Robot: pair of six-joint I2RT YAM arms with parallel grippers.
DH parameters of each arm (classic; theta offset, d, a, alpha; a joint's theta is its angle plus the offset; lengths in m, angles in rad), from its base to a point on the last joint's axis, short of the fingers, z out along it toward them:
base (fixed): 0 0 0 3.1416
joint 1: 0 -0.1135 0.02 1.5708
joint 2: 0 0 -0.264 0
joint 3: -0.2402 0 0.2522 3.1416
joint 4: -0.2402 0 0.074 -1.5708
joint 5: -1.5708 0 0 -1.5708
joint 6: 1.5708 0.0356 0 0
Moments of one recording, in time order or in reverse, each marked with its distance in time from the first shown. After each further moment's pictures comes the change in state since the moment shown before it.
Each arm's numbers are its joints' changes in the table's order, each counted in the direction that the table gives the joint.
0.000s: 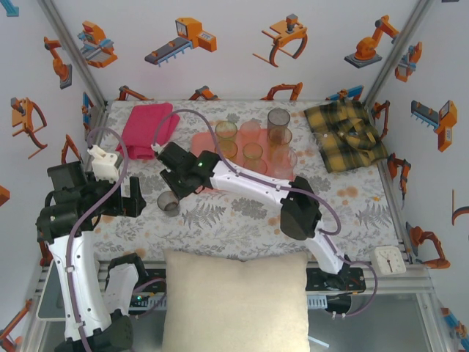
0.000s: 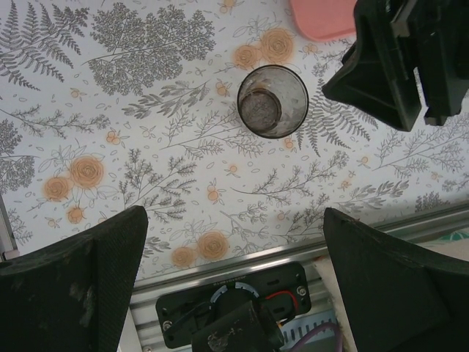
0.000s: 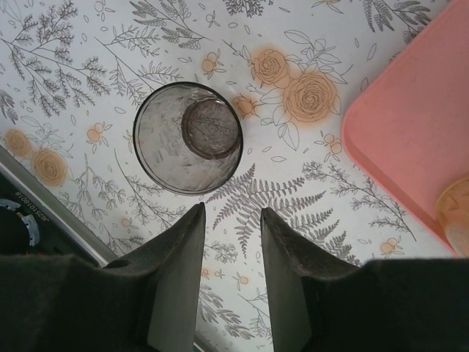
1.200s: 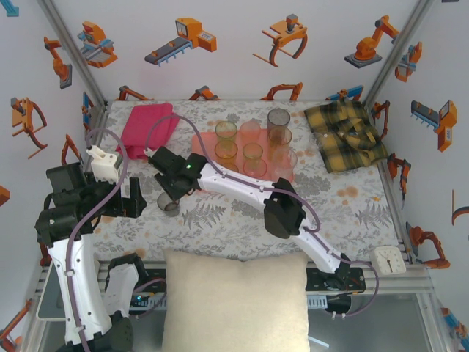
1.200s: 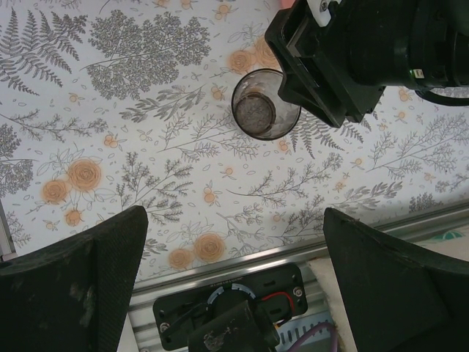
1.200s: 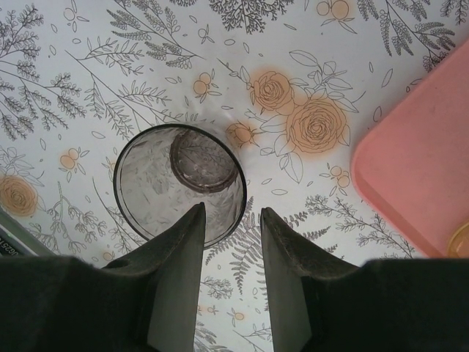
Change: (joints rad) left arm 0.005 -0.016 -0.011 -0.007 -0.008 -0.008; right arm -0.008 0.174 -0.187 -0.057 -0.027 -0.027
